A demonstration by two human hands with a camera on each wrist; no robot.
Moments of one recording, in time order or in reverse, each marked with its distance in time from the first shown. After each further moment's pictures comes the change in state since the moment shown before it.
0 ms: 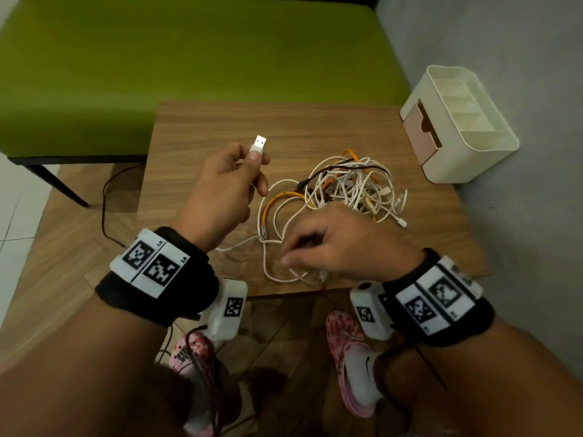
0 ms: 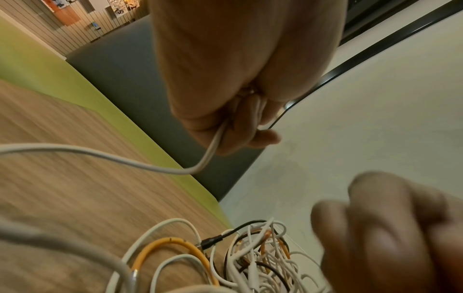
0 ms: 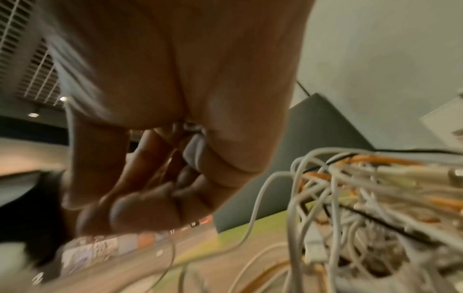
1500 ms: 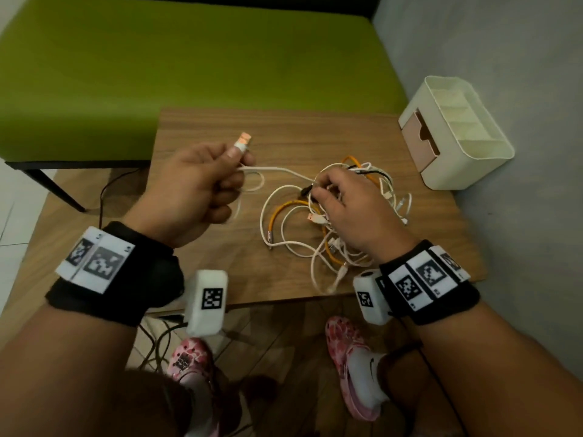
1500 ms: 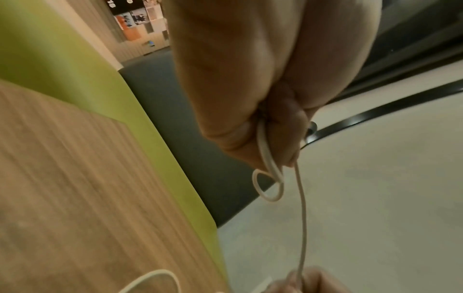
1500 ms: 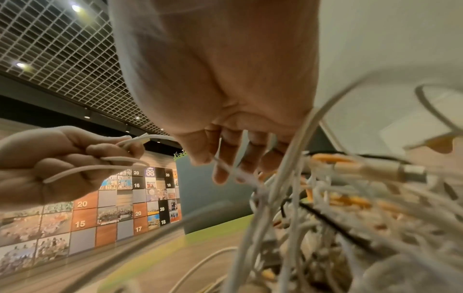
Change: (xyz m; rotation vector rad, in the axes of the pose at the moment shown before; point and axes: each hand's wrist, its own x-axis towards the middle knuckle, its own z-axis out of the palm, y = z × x) left_hand -0.001 0.016 -0.042 -0.281 -0.239 -0.084; right_hand 0.021 0.029 -0.009 -0.225 0.509 0.215
